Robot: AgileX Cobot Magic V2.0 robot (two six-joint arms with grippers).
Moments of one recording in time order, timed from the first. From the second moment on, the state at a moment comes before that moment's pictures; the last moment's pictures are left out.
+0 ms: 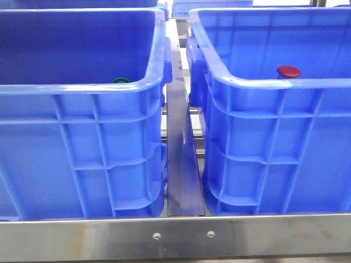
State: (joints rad) left arm -1.03 1.23 -1.19 0.22 0.67 -0.20; right arm 0.13 0.66 -0.55 1.45 0.28 -1.12
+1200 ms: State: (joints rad) left arm -1.03 1.23 -1.19 0.22 0.67 -0.20; right arm 0.27 1.19 -0.75 1.78 0.87 -1.03
